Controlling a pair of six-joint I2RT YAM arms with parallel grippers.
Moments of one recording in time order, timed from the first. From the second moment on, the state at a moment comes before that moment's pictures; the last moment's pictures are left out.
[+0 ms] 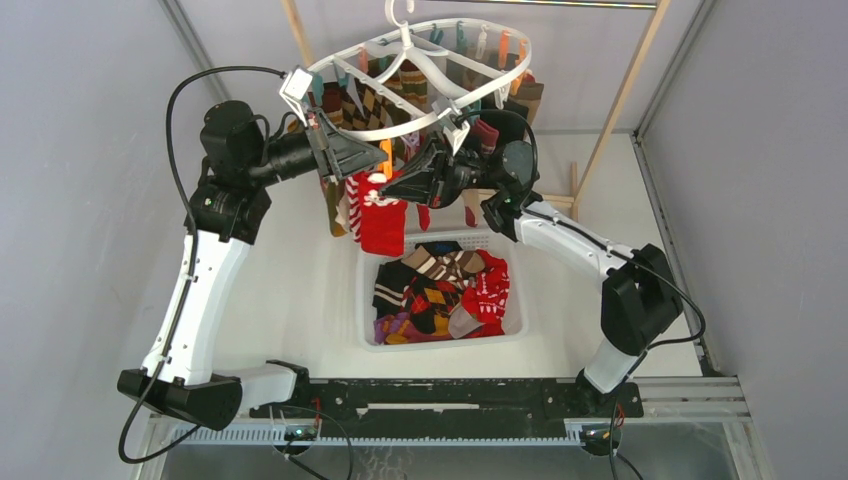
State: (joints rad) left arm -0.26 1.23 1.58 -0.39 0.87 -0.55; right arm 0.64 1.68 1.36 0.92 -1.01 0.78
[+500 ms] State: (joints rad) left arm -0.26 1.23 1.58 -0.39 0.87 -0.57; right arm 0.64 1.69 1.36 0.93 -1.03 0.80
